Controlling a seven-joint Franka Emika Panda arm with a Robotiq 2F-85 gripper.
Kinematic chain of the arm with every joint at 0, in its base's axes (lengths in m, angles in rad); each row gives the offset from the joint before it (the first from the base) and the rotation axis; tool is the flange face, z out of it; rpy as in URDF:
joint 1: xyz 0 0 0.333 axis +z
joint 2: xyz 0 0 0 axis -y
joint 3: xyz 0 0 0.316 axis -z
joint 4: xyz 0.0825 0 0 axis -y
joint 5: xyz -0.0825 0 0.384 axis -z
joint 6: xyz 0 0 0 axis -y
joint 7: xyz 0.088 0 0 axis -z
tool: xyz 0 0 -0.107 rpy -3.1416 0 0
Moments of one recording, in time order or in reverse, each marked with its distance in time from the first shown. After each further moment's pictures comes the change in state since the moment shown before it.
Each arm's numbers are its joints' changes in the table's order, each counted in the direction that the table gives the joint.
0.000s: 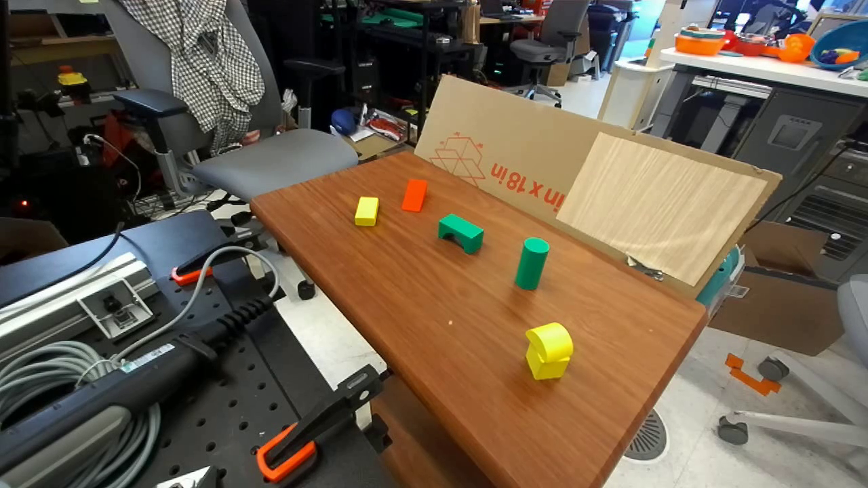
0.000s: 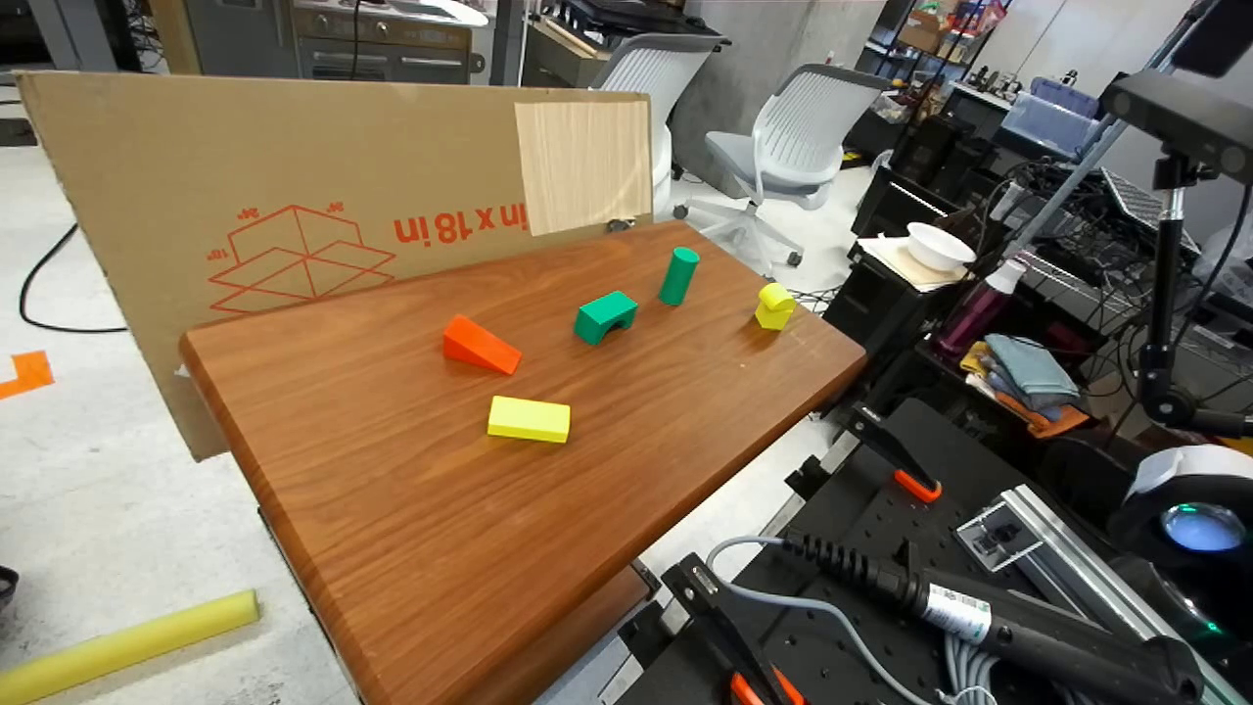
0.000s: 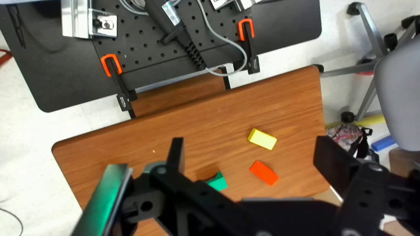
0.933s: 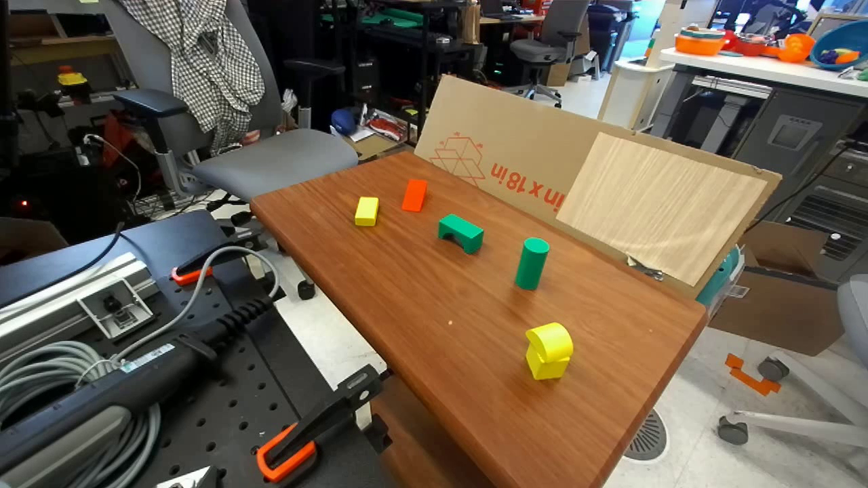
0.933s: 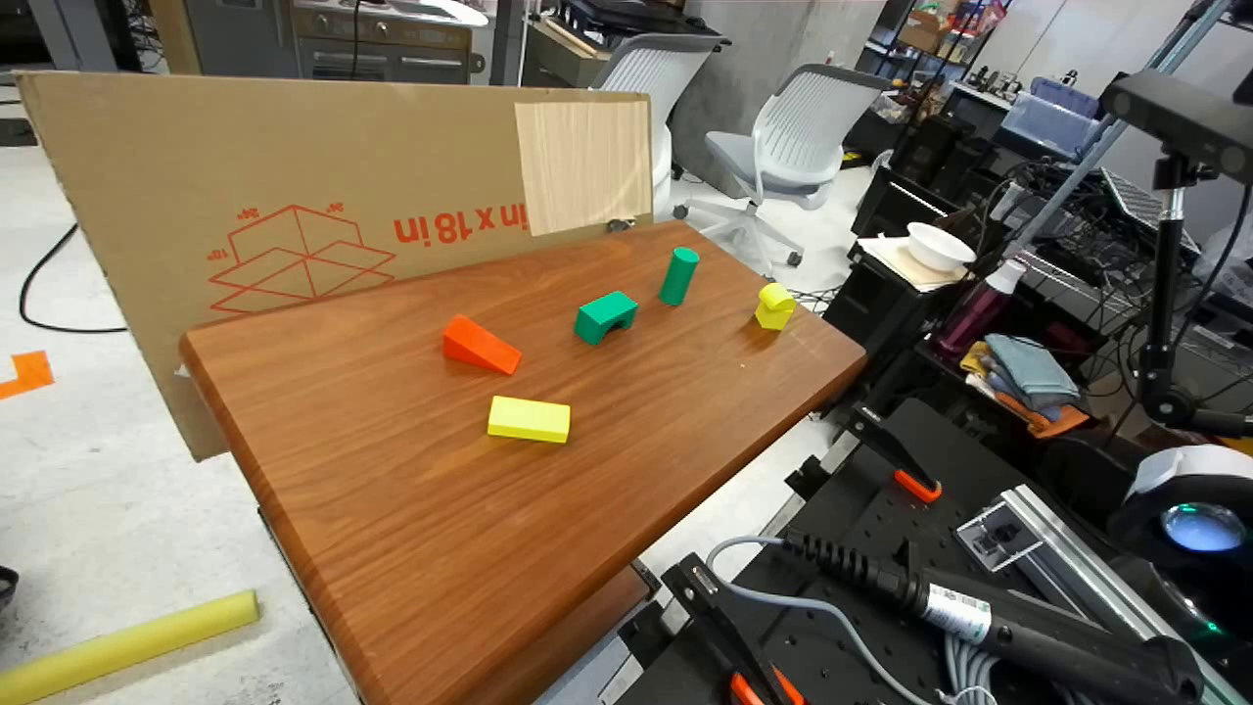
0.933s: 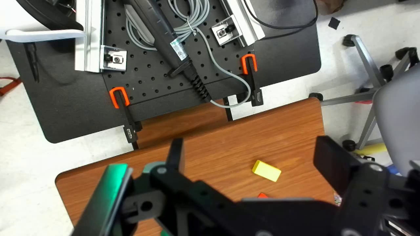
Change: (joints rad) arm 0.000 0.014 0.027 -0.001 0.016 -0.125 -0.022
